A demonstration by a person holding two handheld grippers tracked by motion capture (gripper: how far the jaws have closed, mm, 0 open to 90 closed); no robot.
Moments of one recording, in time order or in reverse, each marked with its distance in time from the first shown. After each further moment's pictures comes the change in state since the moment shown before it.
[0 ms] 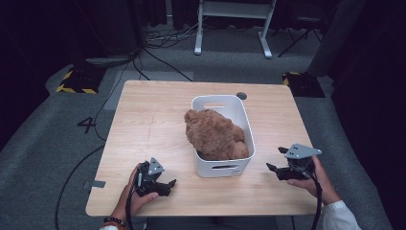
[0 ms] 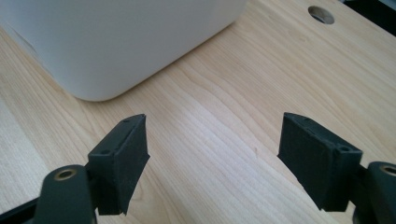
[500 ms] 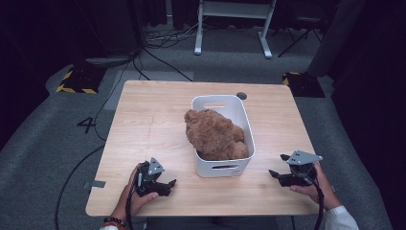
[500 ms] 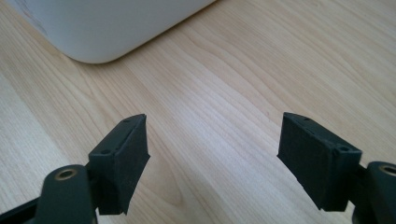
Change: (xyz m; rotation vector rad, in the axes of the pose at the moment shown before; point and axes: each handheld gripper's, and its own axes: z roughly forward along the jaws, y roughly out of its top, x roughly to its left) left arm 0.000 0.000 0.000 0.000 0.000 0.000; right arm 0.002 -0.027 0.003 0.035 0.016 0.034
